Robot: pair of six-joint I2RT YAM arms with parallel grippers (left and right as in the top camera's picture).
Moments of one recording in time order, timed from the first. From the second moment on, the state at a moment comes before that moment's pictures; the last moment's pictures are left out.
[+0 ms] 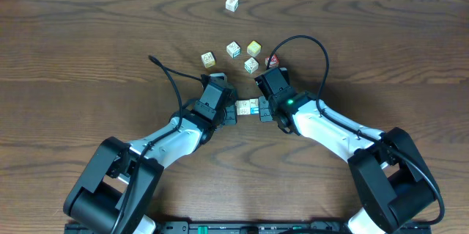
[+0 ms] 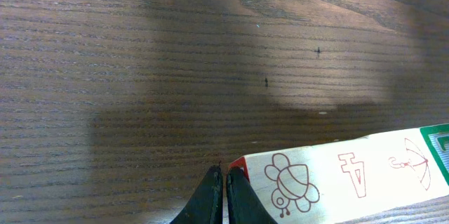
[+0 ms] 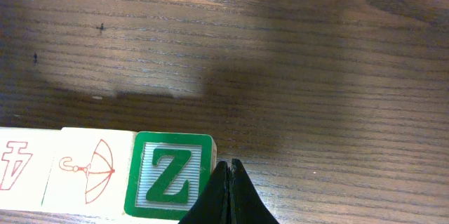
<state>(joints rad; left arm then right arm) -0.55 1.69 0.76 -0.01 -0.01 -0.59 0.59 1.78 1.00 -0.37 0.16 0.47</state>
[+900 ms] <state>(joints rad) -0.55 1.69 0.76 -0.03 0.00 -0.59 0.60 1.78 0.99 -0.38 0.18 0.47</state>
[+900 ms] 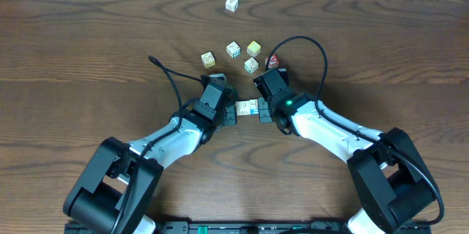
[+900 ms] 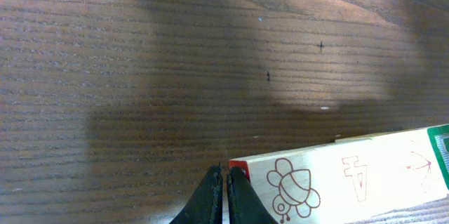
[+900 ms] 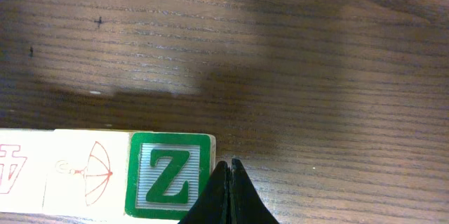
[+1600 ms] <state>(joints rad) -0.55 1.69 0.76 -0.04 0.00 -0.60 0.62 1.78 0.99 -0.38 0.21 0.47</state>
